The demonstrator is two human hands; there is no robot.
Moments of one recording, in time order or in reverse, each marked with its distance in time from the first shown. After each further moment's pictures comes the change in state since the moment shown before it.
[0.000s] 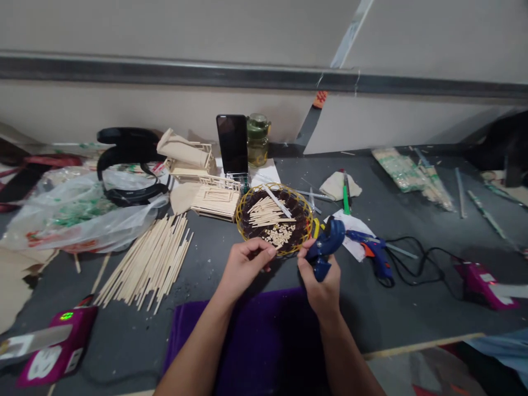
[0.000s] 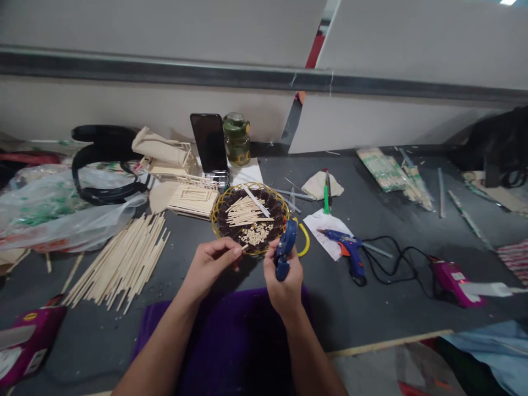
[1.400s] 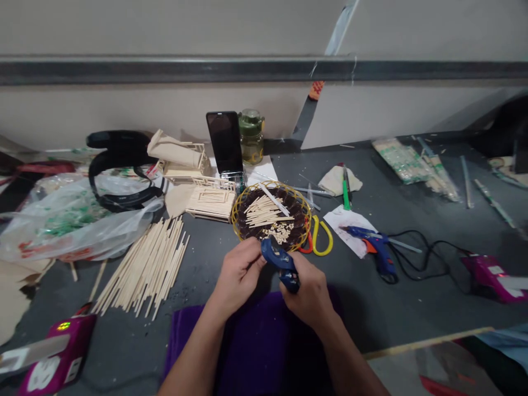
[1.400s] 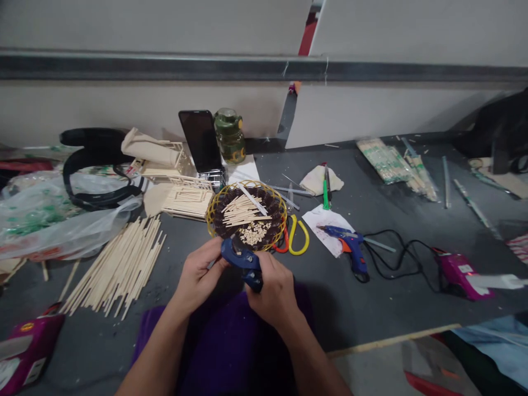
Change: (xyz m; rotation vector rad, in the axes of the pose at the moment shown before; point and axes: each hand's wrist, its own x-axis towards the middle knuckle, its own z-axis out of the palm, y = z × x) left_hand -0.005 0.012 -0.007 0.547 -0.063 0.464; right_hand -0.007 0.004 -0.003 -0.459 -0.332 -0.343
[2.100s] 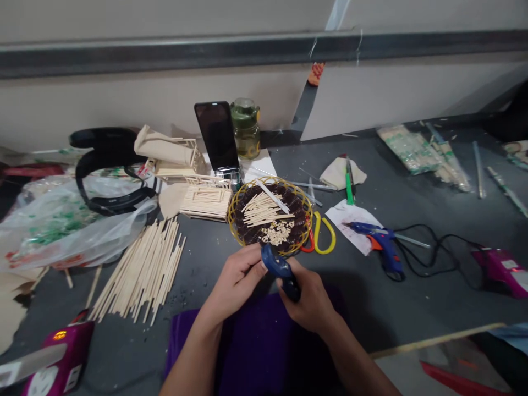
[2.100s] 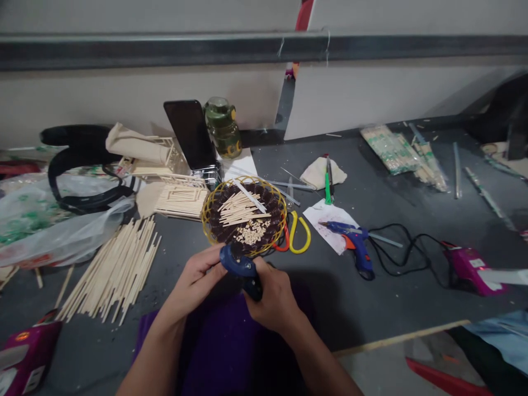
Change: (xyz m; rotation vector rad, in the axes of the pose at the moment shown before) left_hand 0.005 -0.007 -0.003 -0.148 -0.207 -0.100; right_hand -0.010 0.011 0.006 0.290 -0.177 0.102
